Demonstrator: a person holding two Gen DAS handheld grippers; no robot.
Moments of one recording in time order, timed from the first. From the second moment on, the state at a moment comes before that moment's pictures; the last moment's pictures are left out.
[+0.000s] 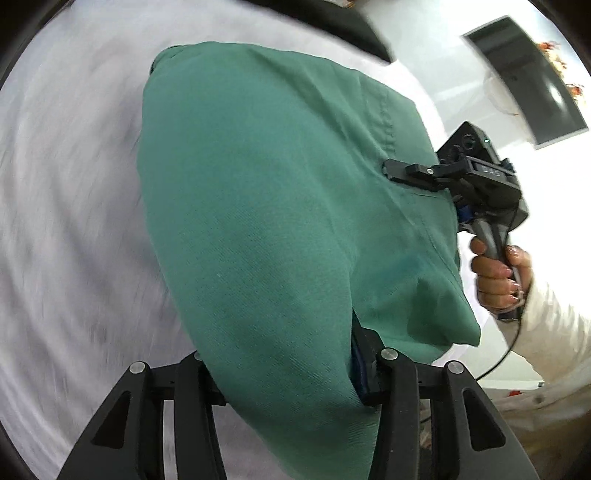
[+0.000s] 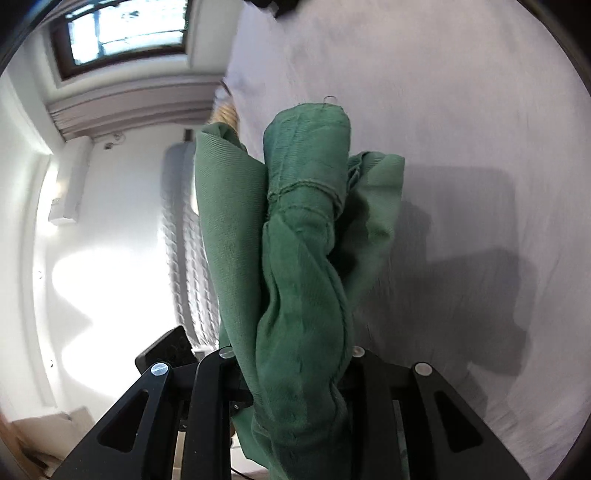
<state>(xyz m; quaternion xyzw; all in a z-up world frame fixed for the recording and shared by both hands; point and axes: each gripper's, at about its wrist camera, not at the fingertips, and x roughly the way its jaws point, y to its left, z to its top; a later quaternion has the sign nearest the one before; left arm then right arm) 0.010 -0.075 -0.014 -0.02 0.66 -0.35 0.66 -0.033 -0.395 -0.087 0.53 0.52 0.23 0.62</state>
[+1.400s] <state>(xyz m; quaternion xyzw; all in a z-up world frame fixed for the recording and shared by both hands) -0.101 0.003 -0.024 0.10 0.64 -0.23 0.73 -0.163 -0.341 -0.053 0.24 0.71 0.04 0.67</state>
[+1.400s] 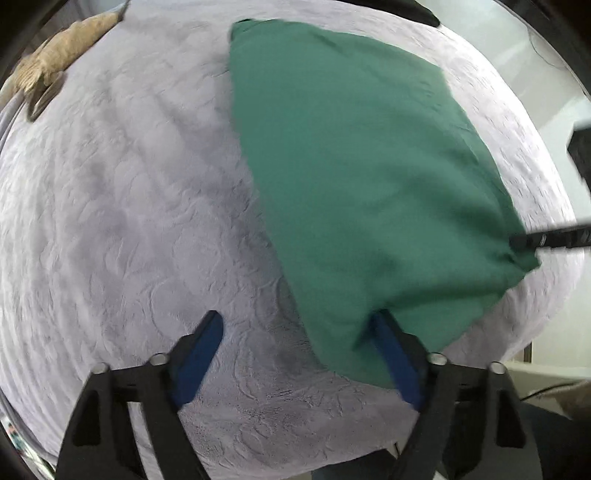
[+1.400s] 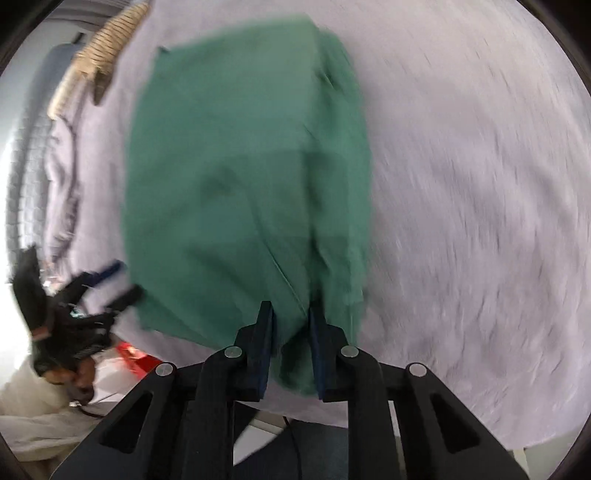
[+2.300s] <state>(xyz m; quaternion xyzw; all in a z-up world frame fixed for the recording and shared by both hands) -0.069 0.050 -0.005 0.05 0.68 -0.06 0.73 -0.152 -0.298 -0.067 0.21 0.71 0.01 0.67</state>
